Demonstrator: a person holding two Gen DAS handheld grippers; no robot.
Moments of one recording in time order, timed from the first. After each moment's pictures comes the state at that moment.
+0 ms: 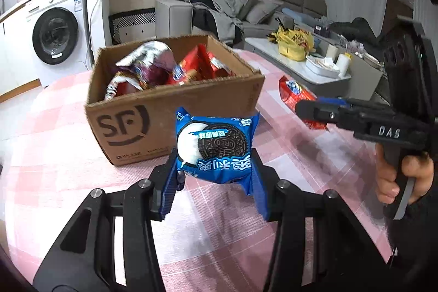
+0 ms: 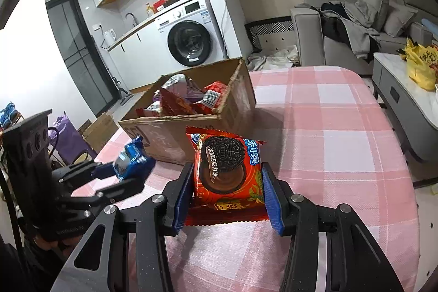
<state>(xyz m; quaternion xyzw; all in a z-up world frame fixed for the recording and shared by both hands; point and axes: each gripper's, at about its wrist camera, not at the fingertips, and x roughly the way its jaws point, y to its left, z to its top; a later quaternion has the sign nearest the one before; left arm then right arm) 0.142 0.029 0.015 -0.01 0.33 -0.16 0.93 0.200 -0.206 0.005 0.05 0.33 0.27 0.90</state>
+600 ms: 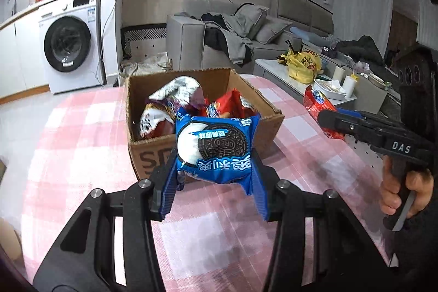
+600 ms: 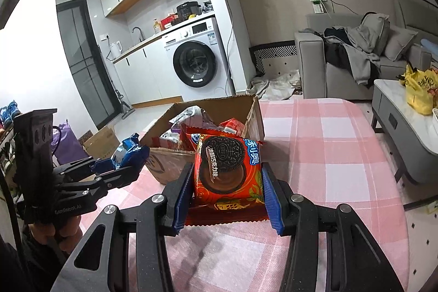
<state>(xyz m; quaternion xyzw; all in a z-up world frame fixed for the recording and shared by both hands) 0.133 0.100 0.072 -0.02 0.30 -0.13 0.95 0.189 -0.192 0.047 0.05 0.29 0.27 0.92</state>
